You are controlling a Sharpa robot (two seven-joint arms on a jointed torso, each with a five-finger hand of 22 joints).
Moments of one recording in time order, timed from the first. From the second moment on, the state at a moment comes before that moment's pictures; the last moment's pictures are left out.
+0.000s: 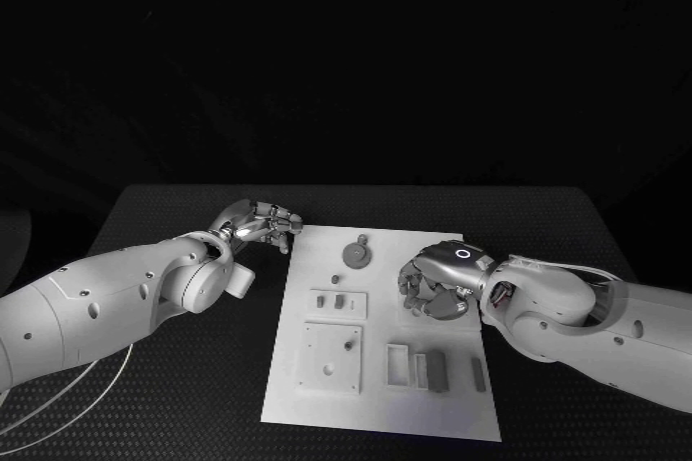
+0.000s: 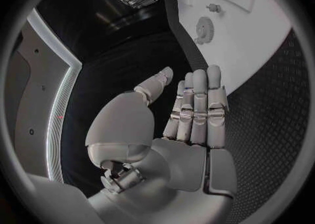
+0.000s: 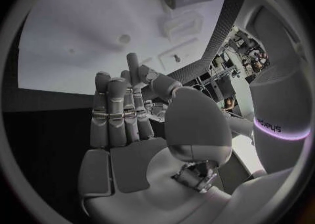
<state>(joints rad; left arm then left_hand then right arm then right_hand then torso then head) 1.22 -0.75 -0.10 1.25 -0.35 -0.26 0.25 1.08 -0.08 0.54 -0.28 0.05 0.90 0.16 0.29 0.52 1.21 0.10 0.07 0.28 1.06 0.00 0.79 0.72 0.03 1.18 -0.10 0.22 1.25 1.17 -0.94 -0.09 1.71 -1.76 -0.29 -0.08 1.17 -0.10 0.77 -0.28 0.05 1.04 0.10 0.36 0.52 1.31 0.05 0.18 0.25 1.31 -0.06 0.91 0.88 0.24 1.12 0.05 0.58 1.31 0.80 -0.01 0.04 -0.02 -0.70</state>
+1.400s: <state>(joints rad) 1.22 -0.72 -0.10 1.24 -0.35 -0.26 0.25 1.08 -0.08 0.54 -0.28 0.05 0.90 0.16 0.29 0.52 1.21 0.10 0.07 0.28 1.06 0.00 0.79 0.72 0.03 1.19 -0.10 0.22 1.25 1.04 -0.64 -0.13 1.66 -1.77 -0.32 -0.02 1.17 -0.11 0.77 -0.28 0.05 1.04 0.10 0.36 0.53 1.31 0.05 0.17 0.25 1.31 -0.07 0.91 0.88 0.24 1.13 0.05 0.59 1.31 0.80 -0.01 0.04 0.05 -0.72</state>
